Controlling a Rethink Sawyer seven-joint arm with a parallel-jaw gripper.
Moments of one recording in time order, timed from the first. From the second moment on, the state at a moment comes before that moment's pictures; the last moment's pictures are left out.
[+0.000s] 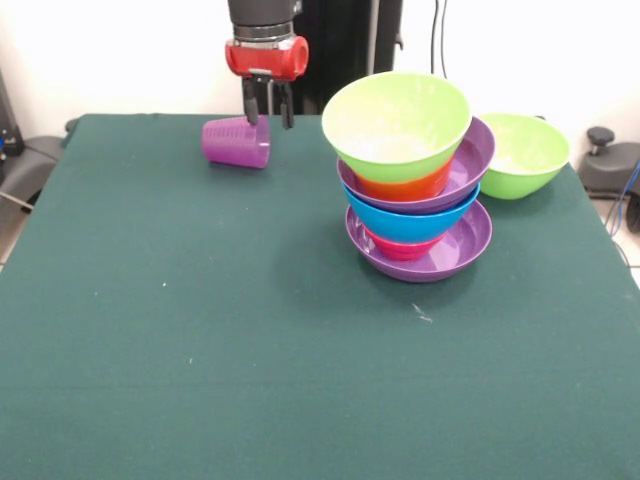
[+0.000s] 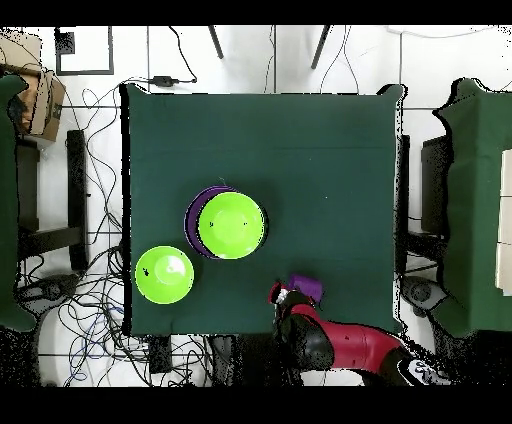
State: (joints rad) arm -0.75 -0.62 0.11 2.22 -0.58 -0.17 2.12
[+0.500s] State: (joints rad) arm -0.76 -0.62 0.11 2.22 -0.58 -0.17 2.12
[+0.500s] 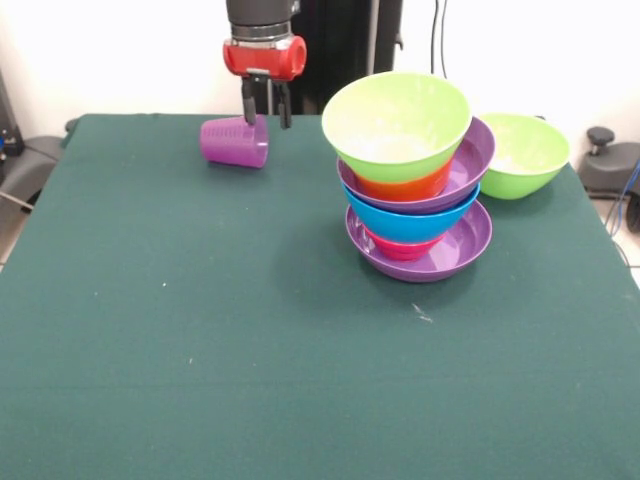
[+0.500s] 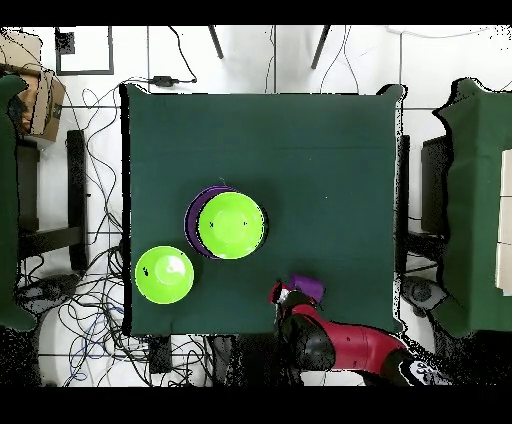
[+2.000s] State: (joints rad) arm -0.88 -0.91 0.24 2.33 -0.50 0.12 2.12
